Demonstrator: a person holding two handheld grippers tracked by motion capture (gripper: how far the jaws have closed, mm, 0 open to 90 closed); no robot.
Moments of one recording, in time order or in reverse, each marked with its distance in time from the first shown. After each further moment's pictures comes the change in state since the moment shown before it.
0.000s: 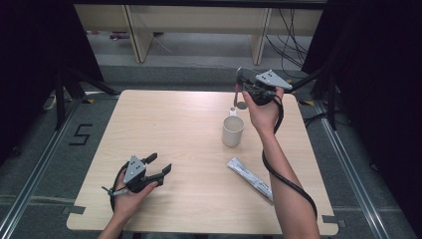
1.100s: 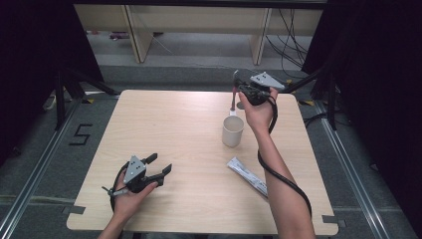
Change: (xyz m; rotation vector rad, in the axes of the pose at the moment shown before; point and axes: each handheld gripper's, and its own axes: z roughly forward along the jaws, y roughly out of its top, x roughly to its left) left arm 0.000 0.000 0.000 -0.004 -0.006 0.001; right arm -0.005 -0.020 0.021 0.057 -0.010 0.026
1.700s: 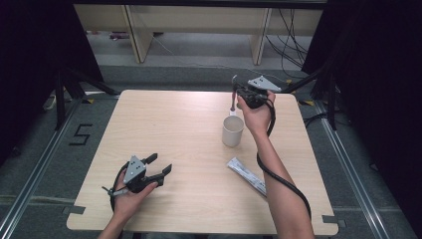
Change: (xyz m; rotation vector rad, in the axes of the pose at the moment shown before) left arm 0.000 0.000 0.000 0.000 -0.001 0.000; right arm 0.001 -0.014 0.005 0.045 -0.010 -0.003
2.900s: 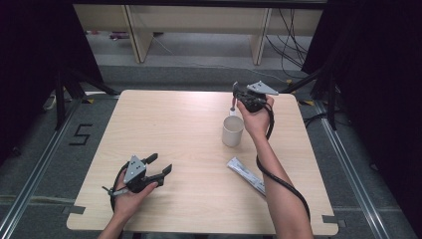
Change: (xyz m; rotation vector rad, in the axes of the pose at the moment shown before) left arm 0.000 0.000 0.000 0.004 -0.003 -0.005; right arm -0.006 -0.021 0.007 0.063 -0.011 0.014
